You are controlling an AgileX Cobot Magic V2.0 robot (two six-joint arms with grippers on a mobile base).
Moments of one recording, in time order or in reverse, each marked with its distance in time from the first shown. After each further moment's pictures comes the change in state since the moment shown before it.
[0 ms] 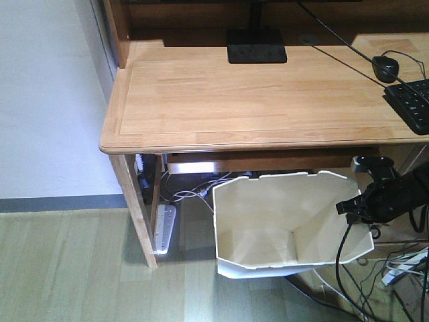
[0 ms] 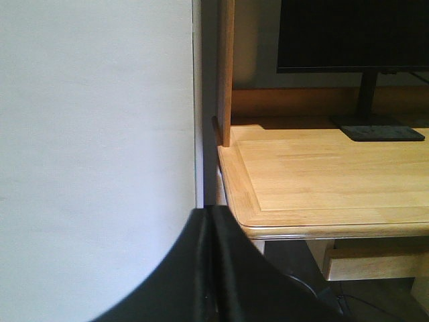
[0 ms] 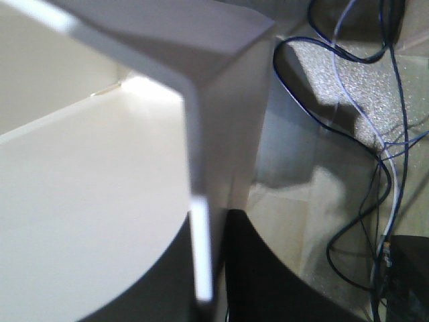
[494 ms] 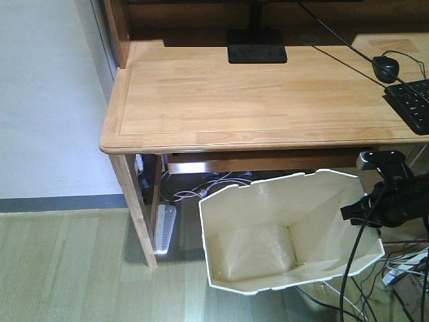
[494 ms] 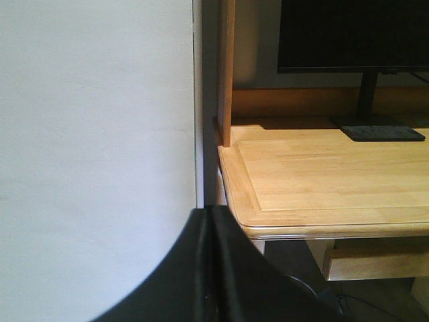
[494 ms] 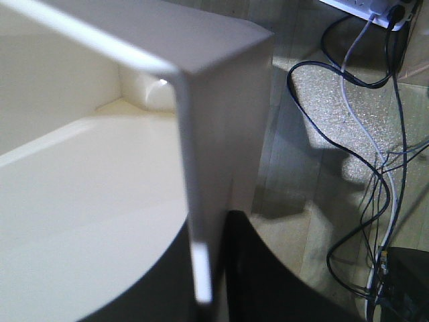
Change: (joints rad) left arm 0.000 0.000 0.000 0.000 0.000 0.000; right arm 0.025 -0.277 0.186 -0.004 0.037 -0.010
